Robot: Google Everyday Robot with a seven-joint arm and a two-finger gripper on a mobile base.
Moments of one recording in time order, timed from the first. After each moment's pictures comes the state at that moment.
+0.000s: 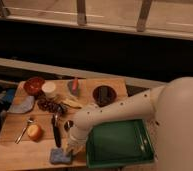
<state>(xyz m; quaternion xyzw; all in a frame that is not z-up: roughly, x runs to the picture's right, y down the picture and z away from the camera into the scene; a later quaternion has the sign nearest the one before) -0.118 0.302 0.724 -0.47 0.14 0.62 0.61</state>
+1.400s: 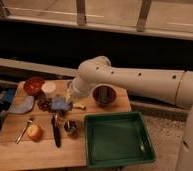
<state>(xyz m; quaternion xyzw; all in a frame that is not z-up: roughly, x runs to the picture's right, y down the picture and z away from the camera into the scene) -0.102 0.038 0.711 -0.36 0.00 0.66 0.66</state>
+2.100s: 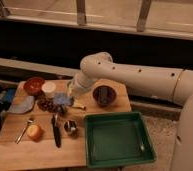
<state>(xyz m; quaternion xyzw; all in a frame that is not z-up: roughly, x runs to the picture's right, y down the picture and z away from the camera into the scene) -0.100 0.022 0.729 -0.35 0.00 0.66 0.66</state>
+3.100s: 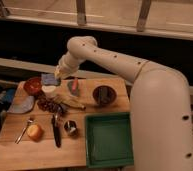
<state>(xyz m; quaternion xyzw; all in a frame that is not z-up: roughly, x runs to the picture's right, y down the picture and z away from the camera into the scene) -0.193 -0.079 0.783 -0.36 -0.08 0.63 0.68</state>
